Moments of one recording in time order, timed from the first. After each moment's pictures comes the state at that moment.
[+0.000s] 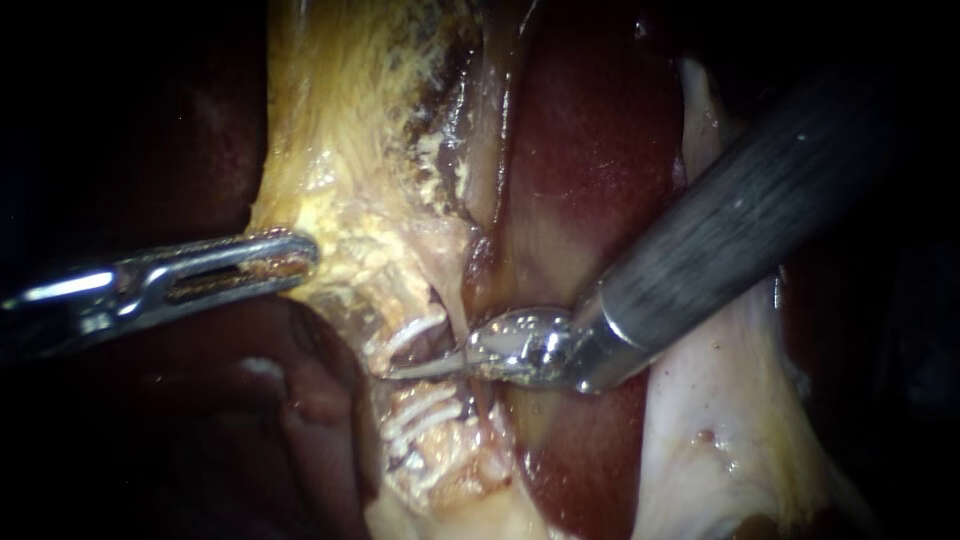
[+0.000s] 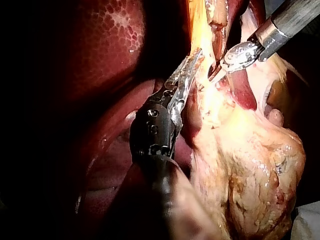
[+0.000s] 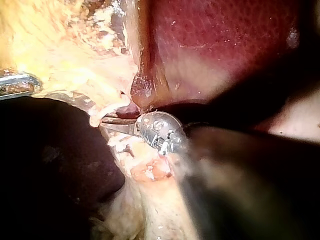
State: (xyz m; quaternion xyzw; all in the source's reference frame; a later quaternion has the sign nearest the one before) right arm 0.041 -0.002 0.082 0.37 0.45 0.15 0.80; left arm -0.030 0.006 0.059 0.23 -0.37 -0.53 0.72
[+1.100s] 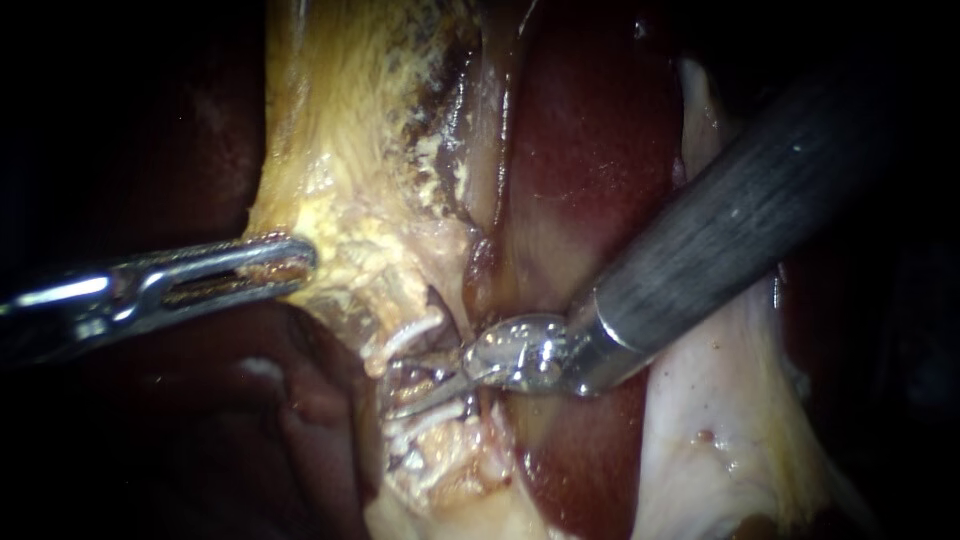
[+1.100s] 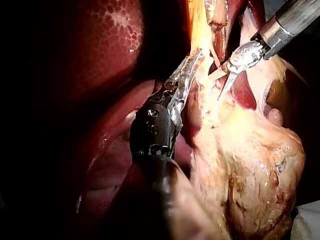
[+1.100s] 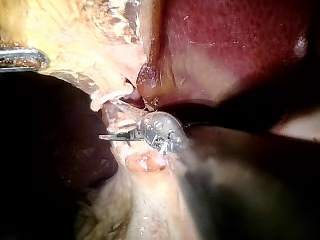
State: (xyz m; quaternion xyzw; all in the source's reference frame) right arm 0.040 -0.003 0.079 0.30 0.48 0.10 0.82; left arm -0.030 0.006 0.059 0.23 -0.37 -0.53 0.72
